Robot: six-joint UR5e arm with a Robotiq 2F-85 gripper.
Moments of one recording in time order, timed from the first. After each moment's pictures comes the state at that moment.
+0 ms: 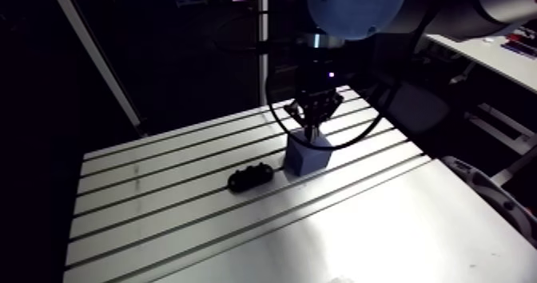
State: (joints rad) arm -0.42 -1.23 1.81 -1.99 -1.63 -2.01
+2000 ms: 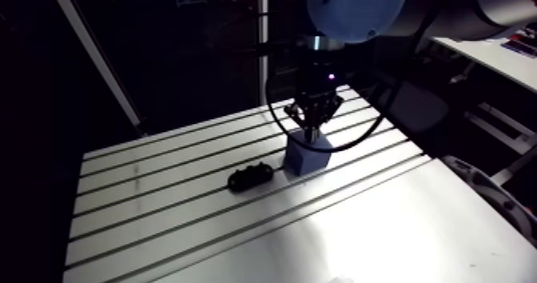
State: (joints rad) arm -0.42 -1.23 1.82 -1.99 -1.63 -2.01
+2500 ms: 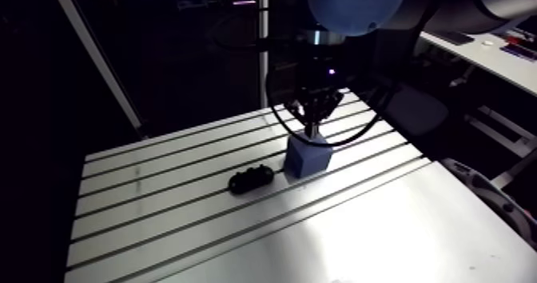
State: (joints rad) arm -0.41 -1.24 1.80 -1.98 -1.62 -2.01
